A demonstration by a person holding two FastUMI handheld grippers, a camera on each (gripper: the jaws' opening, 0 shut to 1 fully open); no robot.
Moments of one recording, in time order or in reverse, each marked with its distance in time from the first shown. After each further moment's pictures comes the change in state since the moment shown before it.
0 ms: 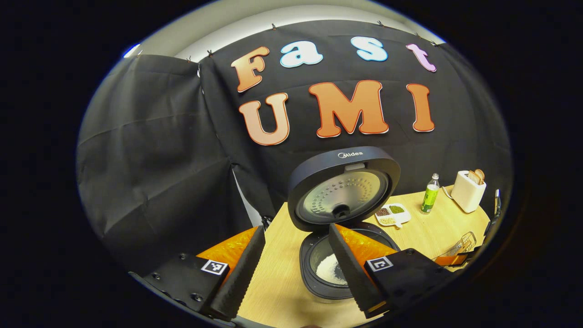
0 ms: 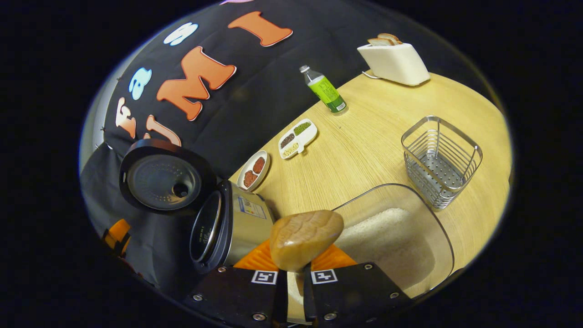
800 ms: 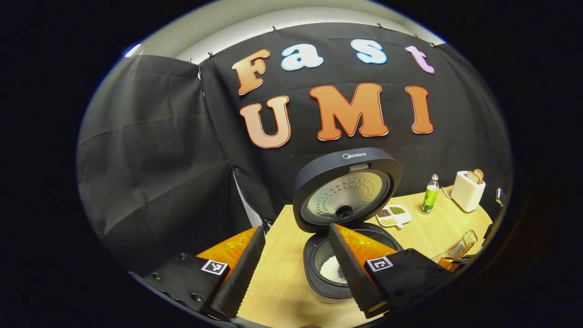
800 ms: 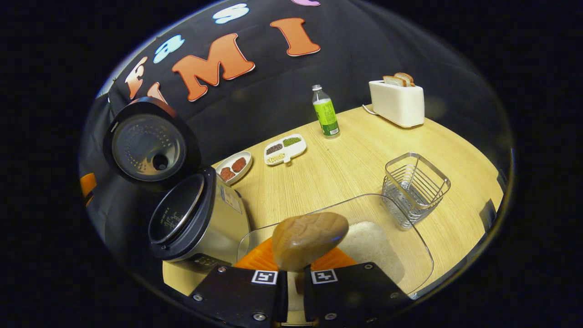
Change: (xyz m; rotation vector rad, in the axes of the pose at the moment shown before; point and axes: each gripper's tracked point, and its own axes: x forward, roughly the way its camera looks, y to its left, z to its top) left arm -0.001 0.014 -0.006 -0.005 -0.014 -0.003; right arm -0.013 -0.006 -0.003 -0.287 -0.141 -0.228
